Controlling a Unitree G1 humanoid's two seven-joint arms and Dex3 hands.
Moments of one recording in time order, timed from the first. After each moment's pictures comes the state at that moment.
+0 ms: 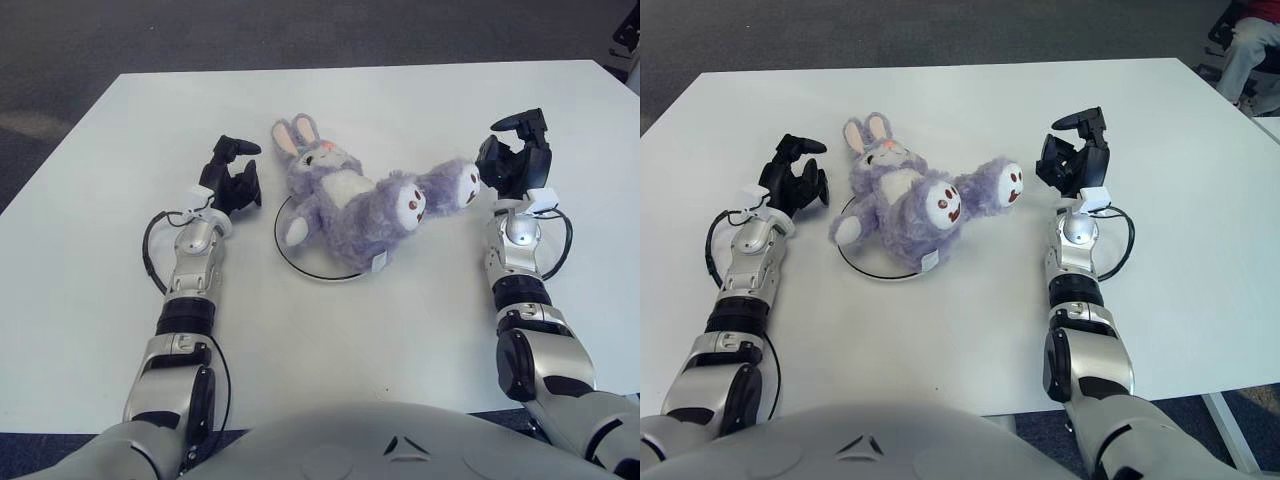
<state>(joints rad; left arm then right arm) -0.31 0.17 0.15 0.47 -0.11 -0.31 -0.17 -0.49 -0.16 -0.24 0.78 0.09 -0.79 -0.09</state>
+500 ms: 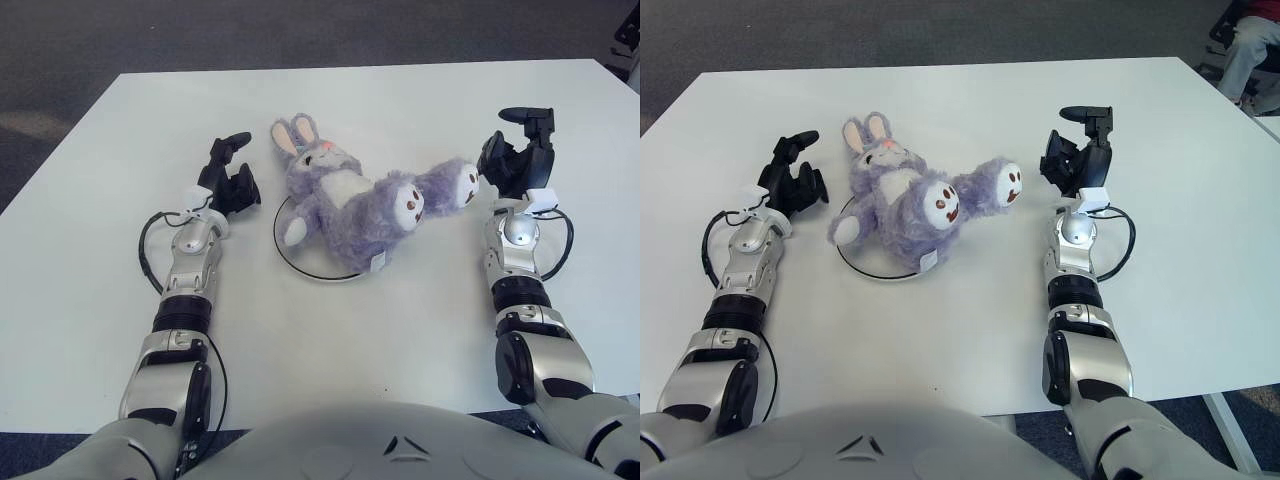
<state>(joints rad) -0.33 0.19 0.15 0.52 -0.10 -0.31 -0.17 -0.48 -0.16 -0.22 0.74 0.06 -0.78 -0.13</state>
